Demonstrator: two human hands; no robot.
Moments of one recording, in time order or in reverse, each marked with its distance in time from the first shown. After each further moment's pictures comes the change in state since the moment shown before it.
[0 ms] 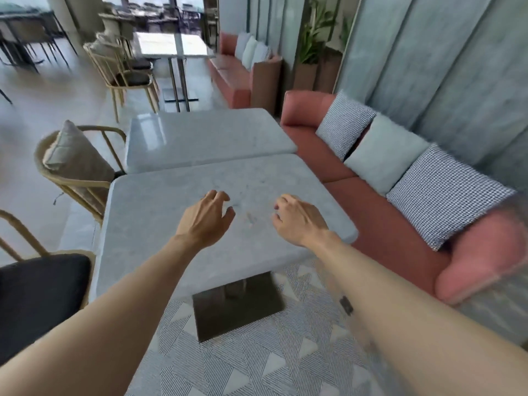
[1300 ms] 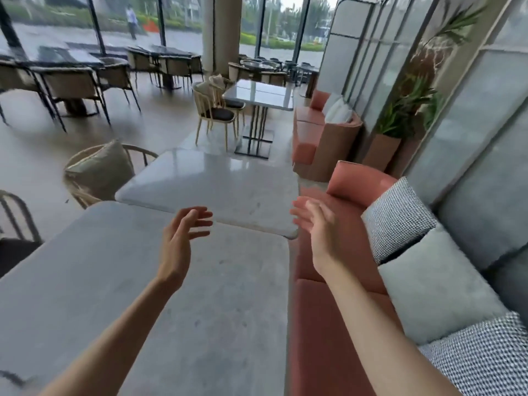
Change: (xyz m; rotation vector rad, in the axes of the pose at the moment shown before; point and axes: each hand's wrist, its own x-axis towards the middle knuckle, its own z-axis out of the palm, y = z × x) left_hand 0.291 0.208 0.092 -1.111 0.800 -0.490; right_hand 0.297 0.326 -0.124 1.489 0.129 -0.003
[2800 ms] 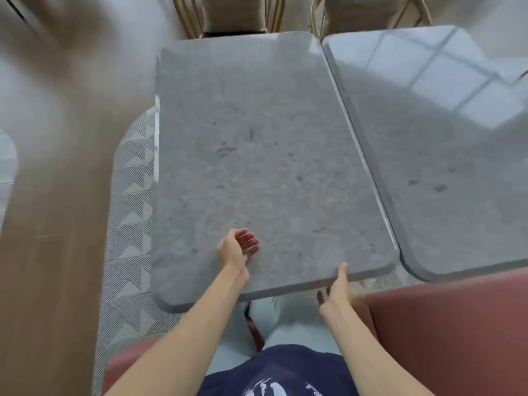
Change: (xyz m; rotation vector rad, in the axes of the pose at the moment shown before) left_hand -0.054 -0.323 0.176 -0.594 1.657 -0.545; right_hand 0.184 0.390 -0.088 -0.548 -0.317 1.218
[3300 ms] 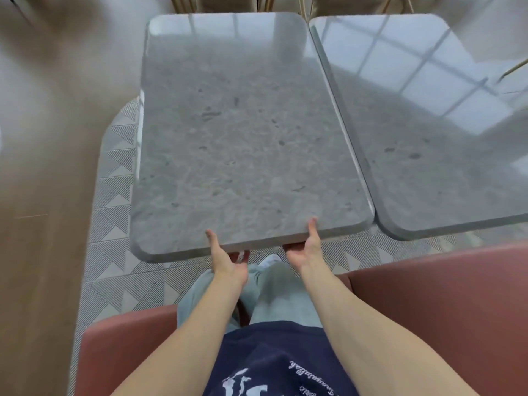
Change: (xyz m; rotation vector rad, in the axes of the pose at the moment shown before) left_hand -0.045 -0.097 -0.054 -0.463 0.052 -0.201; right_hand 0.018 0.015 -0.004 0.301 -0.632 0.133
